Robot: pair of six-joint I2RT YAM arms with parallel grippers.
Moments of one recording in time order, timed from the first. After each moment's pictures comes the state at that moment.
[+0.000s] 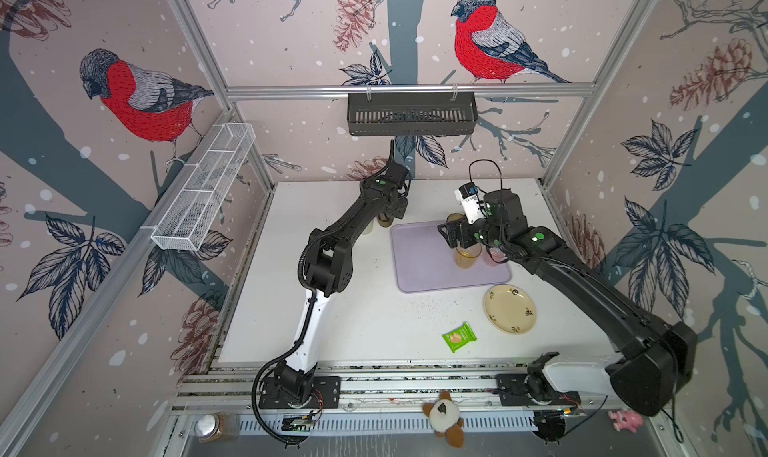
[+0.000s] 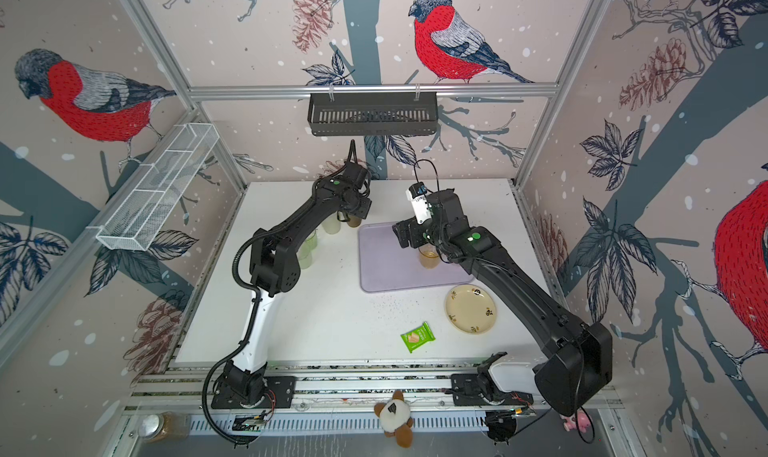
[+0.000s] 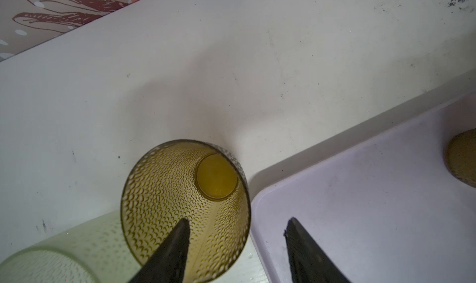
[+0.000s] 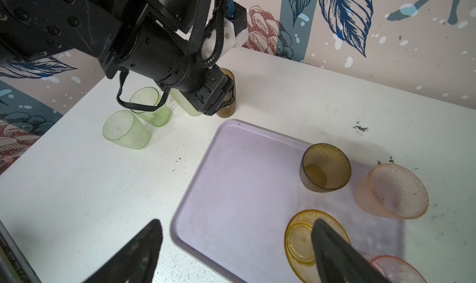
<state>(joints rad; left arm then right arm) -0.48 2.38 2.27 -0.93 -0.13 -0.08 0.54 1.31 1.22 -0.50 -0.12 0.08</state>
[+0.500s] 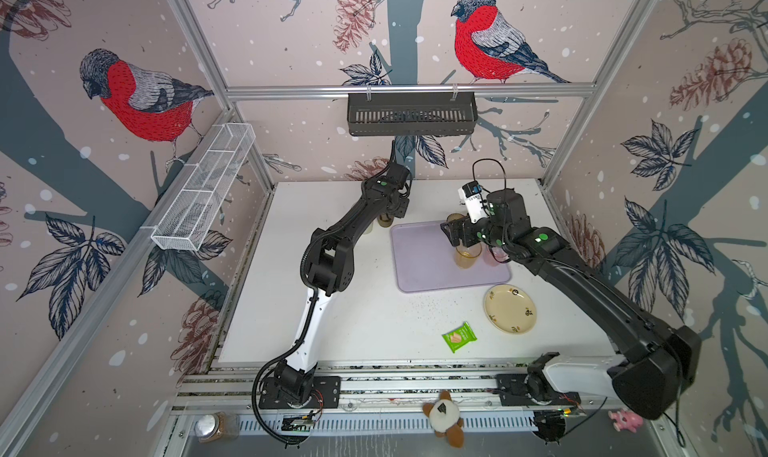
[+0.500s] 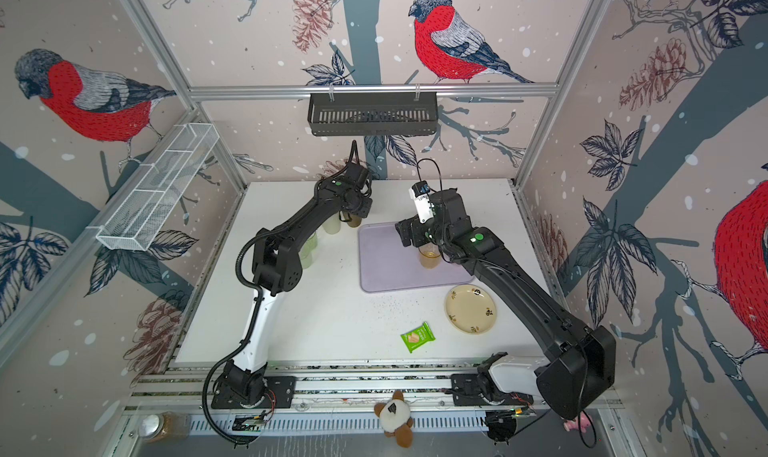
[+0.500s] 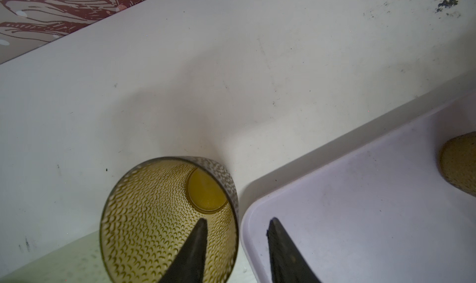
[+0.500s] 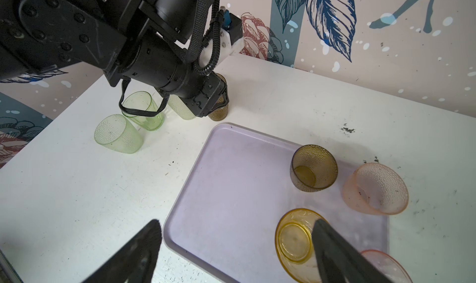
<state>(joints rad) -0.48 2.40 2.28 -0.90 -0.11 -0.07 0.53 1.29 1.22 -0.50 -0.09 0.08</state>
